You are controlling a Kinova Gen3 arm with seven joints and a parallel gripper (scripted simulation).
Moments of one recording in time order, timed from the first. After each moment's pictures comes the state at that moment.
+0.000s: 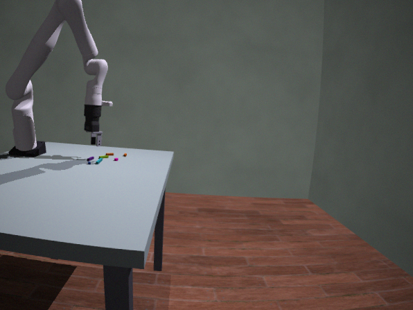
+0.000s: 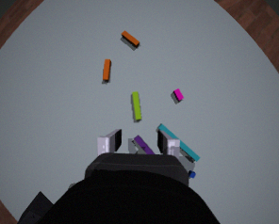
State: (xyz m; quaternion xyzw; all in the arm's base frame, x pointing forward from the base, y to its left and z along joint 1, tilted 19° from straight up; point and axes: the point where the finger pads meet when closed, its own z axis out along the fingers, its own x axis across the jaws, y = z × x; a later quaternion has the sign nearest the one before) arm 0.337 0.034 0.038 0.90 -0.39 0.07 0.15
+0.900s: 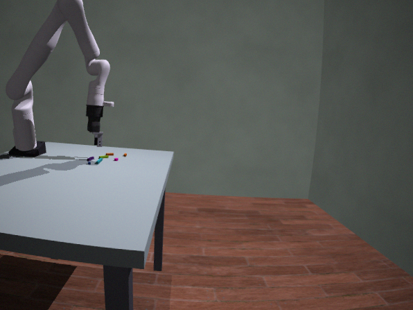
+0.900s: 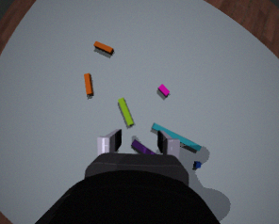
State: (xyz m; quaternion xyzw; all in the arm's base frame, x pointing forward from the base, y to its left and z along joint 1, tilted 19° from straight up) arm 0.348 0.031 0.037 0.85 -0.50 0.09 0.14
